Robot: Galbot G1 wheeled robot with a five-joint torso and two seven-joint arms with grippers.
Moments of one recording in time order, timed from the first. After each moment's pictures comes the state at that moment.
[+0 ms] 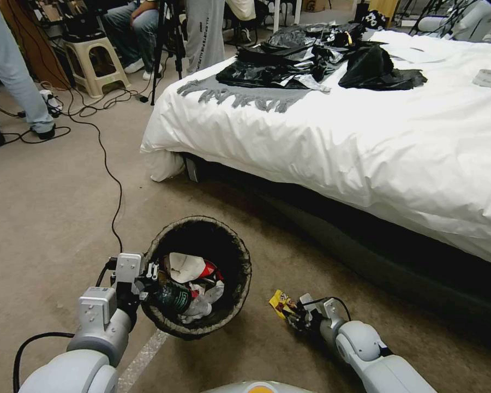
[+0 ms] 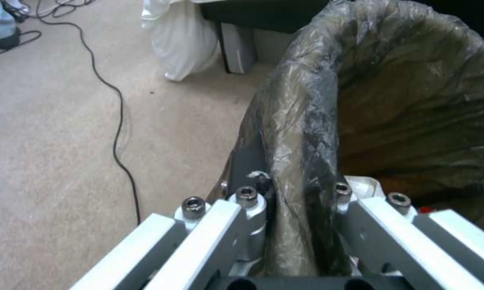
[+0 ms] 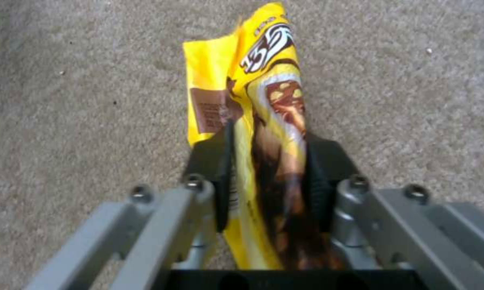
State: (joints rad) left arm 1.75 -1.43 -0.66 -2.50 -0.07 0.64 0.03; right arm -1.17 1.19 0.11 1.30 0.27 -0.32 -0.28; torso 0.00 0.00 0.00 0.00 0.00
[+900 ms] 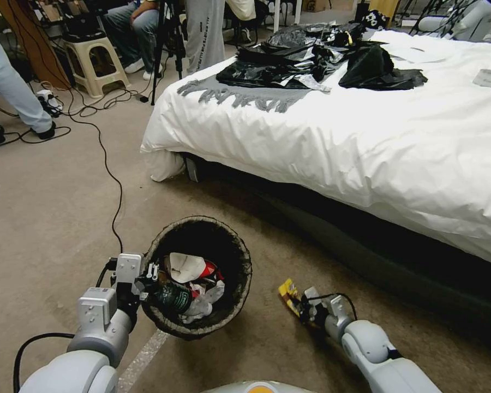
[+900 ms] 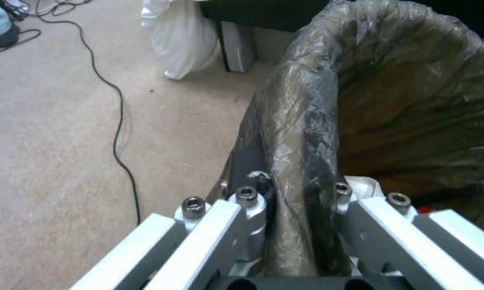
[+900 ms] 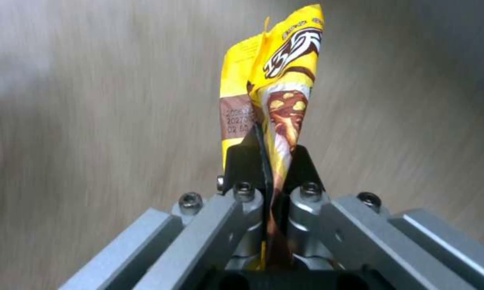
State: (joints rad) left arm 1.76 -1.43 -0.66 -2.50 -0.08 0.64 0.03; right arm -1.26 1.11 0.23 1.59 0.28 -0.23 -0.25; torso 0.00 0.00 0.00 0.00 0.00
